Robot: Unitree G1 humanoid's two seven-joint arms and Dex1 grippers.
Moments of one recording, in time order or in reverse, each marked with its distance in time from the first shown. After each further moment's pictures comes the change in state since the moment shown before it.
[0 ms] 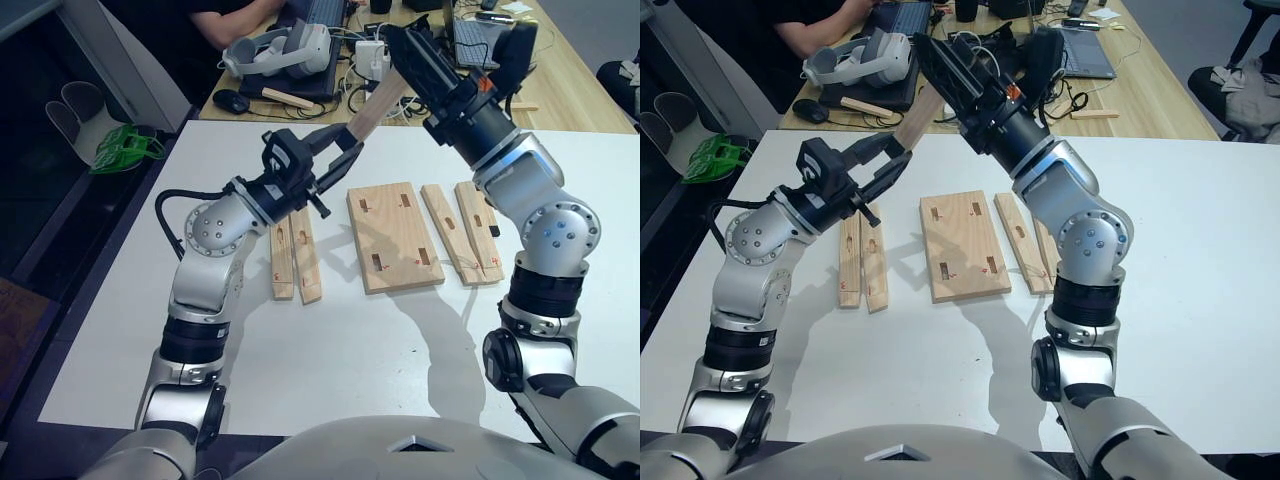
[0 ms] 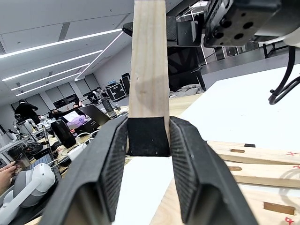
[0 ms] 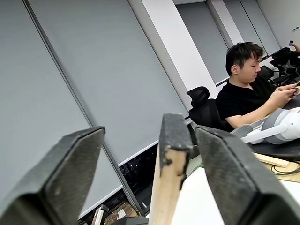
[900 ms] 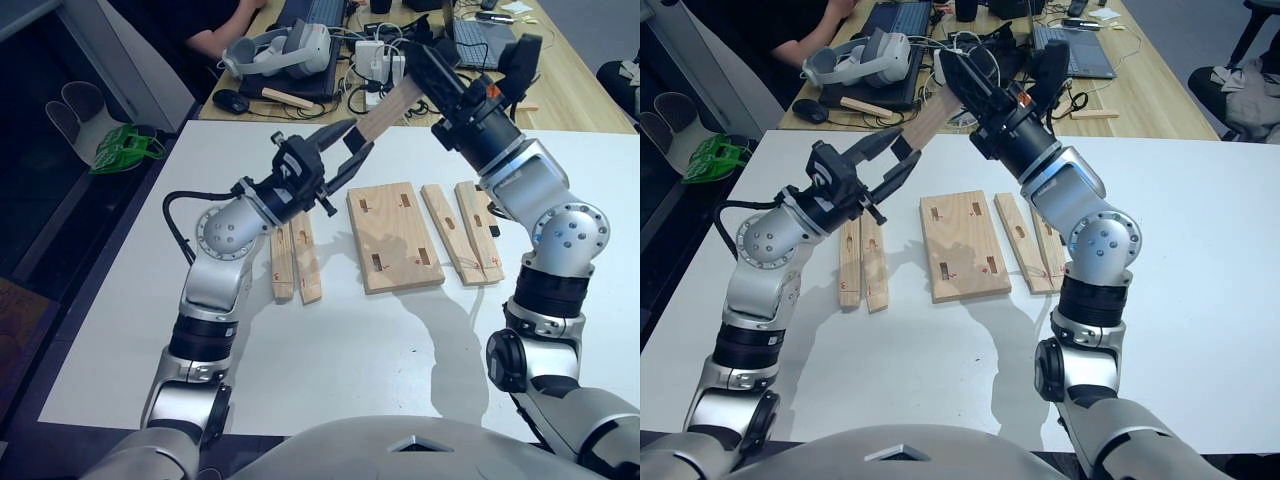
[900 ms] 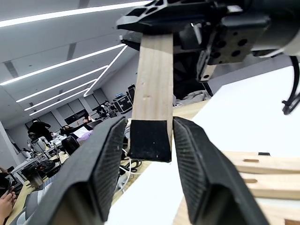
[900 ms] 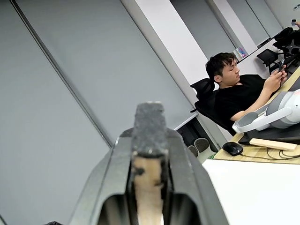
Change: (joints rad) left arm -0.032 -0.040 -0.031 0.037 0.067 -0.115 0.049; right arm 0.016 -0.007 -0.050 0.017 0.095 0.016 -0.033
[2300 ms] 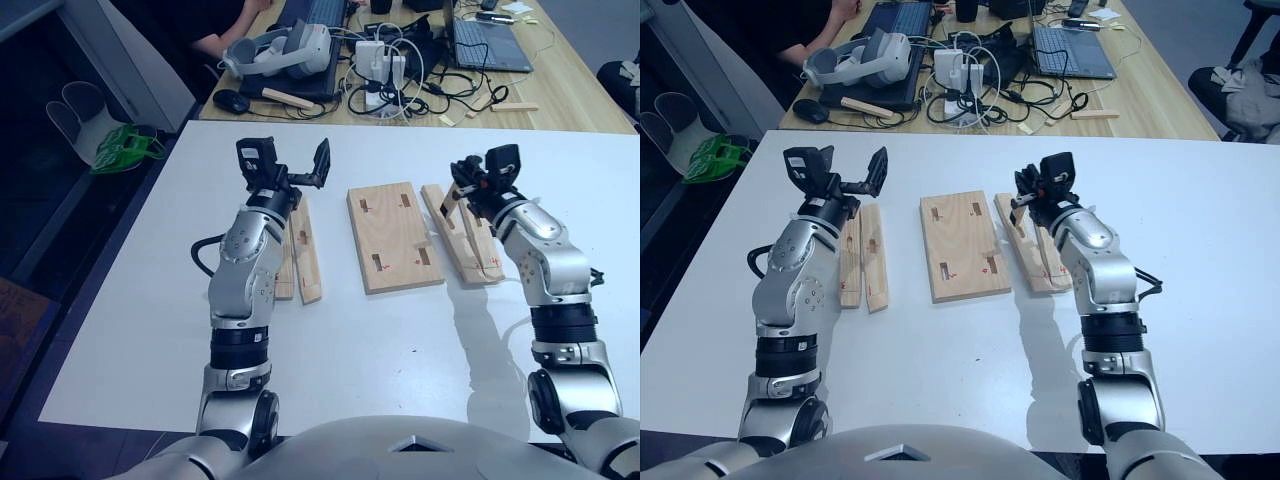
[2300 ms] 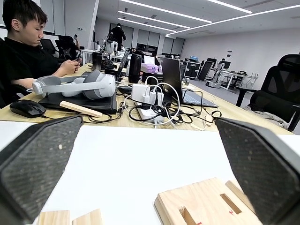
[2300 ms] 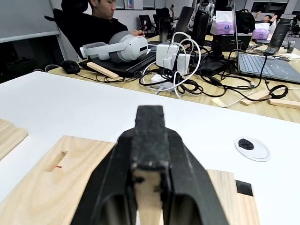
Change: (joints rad) left arm 0.076 -0.273 0.192 0.021 -0.116 0.409 0.437; right arm 0.226 -0.204 0.251 0.225 -0.886 -0.284 0.059
